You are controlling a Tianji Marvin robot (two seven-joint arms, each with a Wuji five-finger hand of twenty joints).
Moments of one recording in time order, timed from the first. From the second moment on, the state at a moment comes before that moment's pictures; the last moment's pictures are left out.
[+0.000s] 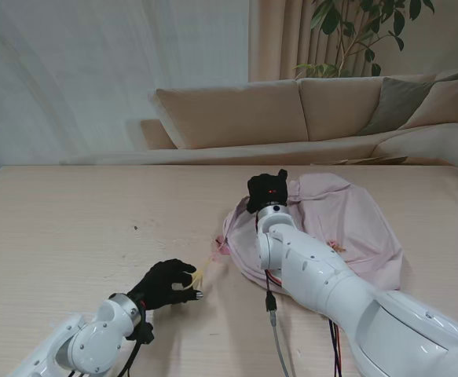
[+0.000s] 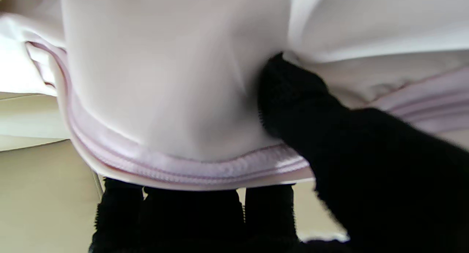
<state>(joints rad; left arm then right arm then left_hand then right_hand) 1.68 -1.07 -1.14 -1.63 0.51 -0.04 -0.08 -0.80 -1.47 0.48 -0.57 -0.55 0.33 -0.64 0.71 -0.31 0.31 -0.05 0.86 -0.13 1.07 1.03 0.39 0.05 0.38 0.36 0.11 0.13 0.31 0.41 -0.03 0.27 0.09 0.50 0.58 -1.13 1.42 -0.37 1.09 -0.17 1.11 0.42 1.35 0.15 0.95 0.59 1.06 0.16 1.07 0.39 0.23 0.24 1.32 0.48</state>
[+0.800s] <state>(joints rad) 1.65 -1.09 -1.15 -1.61 0.50 0.00 -0.05 -0.90 -1.19 0.55 -1.00 -0.84 -0.16 -0.37 0.71 -0.31 0.31 -0.05 0.89 -0.12 1.08 1.03 0.40 0.05 0.38 0.36 0.11 0.14 0.31 0.41 -0.02 0.27 0.11 0.50 0.43 -0.87 1.36 -0.20 0.20 -0.43 0.81 0.37 0.23 -0.08 0.82 0.38 0.32 -0.10 0.57 0.37 -0.06 0.13 1.12 0.35</state>
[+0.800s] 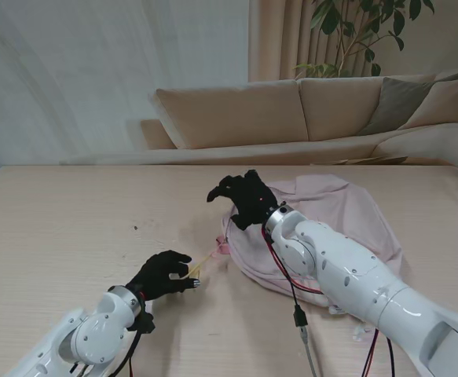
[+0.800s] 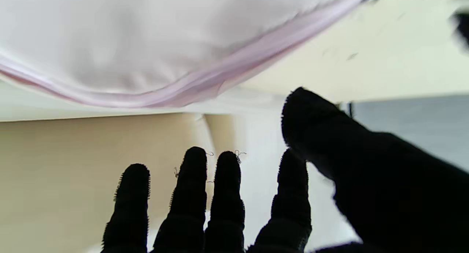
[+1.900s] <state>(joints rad) 1.66 -1.08 -1.25 -1.62 0.56 -0.05 -0.11 -0.71 -1.32 0.22 -0.72 -0.79 -0.08 -0.36 0.70 -0.31 0.31 -0.05 0.89 -0.11 1.08 1.04 0.41 0.05 0.39 0.36 0.11 0.14 0.31 0.41 -0.02 0.27 0.11 0.50 0.44 -0.90 1.38 -0.36 0.96 -0.49 1.00 0.36 1.16 -0.05 0.75 0.33 0.83 -0.09 0.71 0.41 0.06 0.15 1.20 0.38</state>
